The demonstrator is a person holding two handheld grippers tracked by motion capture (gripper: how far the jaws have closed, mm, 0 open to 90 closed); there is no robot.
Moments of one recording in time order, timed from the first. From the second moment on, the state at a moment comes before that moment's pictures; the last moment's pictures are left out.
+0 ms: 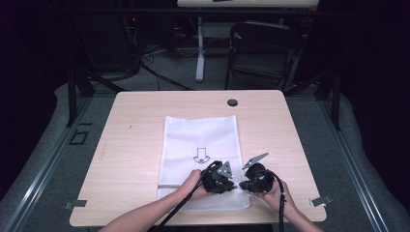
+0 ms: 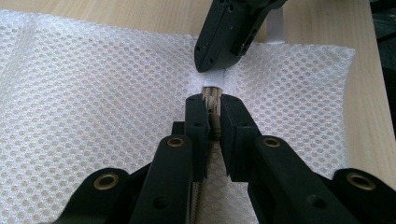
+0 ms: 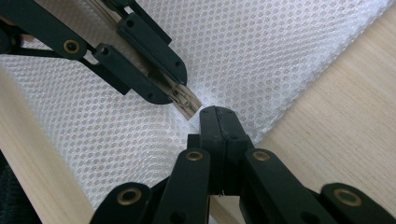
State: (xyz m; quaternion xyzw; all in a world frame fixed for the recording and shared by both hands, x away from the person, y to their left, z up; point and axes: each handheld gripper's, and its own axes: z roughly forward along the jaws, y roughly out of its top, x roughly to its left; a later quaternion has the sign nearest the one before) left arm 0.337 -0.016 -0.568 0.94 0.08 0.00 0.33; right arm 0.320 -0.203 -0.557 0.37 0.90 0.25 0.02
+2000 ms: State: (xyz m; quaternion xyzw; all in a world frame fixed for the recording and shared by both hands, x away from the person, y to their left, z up) left arm 0.335 0.030 -0.563 0.94 0.10 0.00 0.32; right arm 0.322 -0.204 -0.558 0.37 0.90 0.25 0.01
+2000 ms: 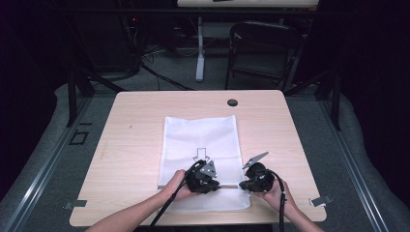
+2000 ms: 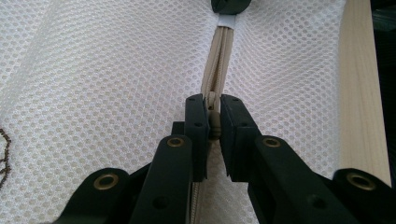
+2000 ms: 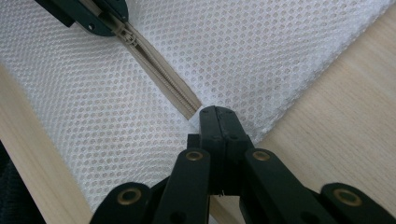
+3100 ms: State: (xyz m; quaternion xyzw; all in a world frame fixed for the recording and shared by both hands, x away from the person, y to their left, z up) left arm 0.335 0.057 -0.561 0.94 0.10 -0.01 0.32; right arm 0.321 -0.206 -0.558 0.36 0.90 0.25 0.01
